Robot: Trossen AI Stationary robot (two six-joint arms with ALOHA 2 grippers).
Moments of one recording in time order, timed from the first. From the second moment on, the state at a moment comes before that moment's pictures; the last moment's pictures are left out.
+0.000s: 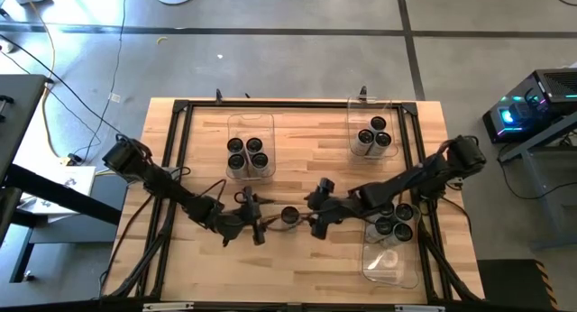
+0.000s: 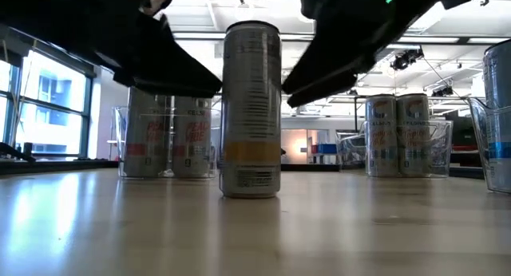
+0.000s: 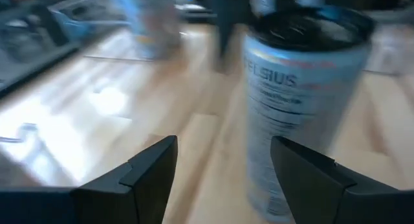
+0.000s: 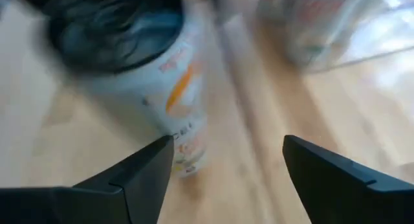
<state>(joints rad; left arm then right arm) -0.53 1.66 0.64 0.54 -0.81 -0.26 0.35 1.65 0.95 -0.04 0.36 0.39</state>
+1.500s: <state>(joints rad) -0.51 1.74 0.63 0.56 -0.63 -0.38 0.37 1.71 0.95 -0.02 0.32 0.30</state>
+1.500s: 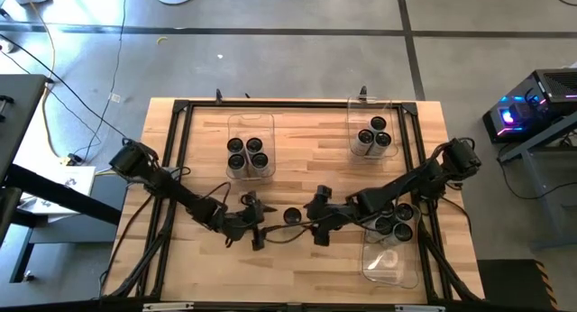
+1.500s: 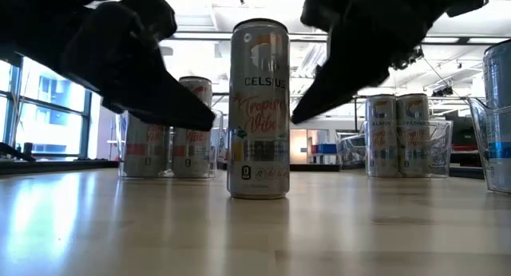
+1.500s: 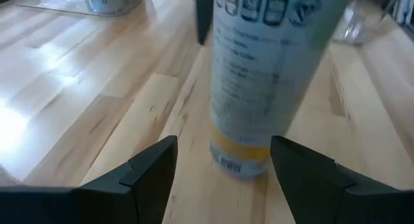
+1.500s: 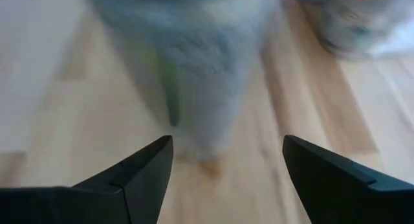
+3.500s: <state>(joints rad) -0.51 1.78 0.63 0.76 -0.66 -0.28 0.28 1.12 0.94 -0.13 0.97 0.01</state>
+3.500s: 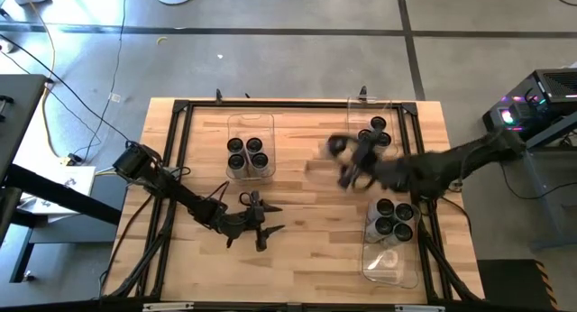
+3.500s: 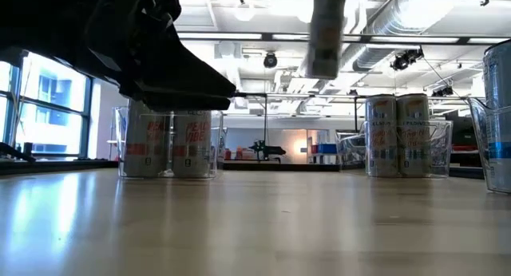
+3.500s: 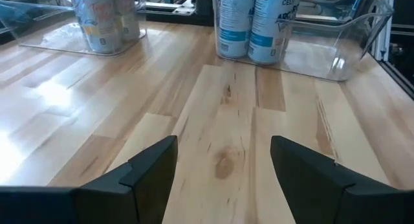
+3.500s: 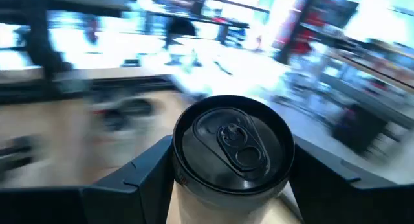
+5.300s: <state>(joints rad) -0.46 1.78 0.63 0.75 -0.66 -0.32 -0.40 0.97 0.60 -0.29 0.58 0.29</state>
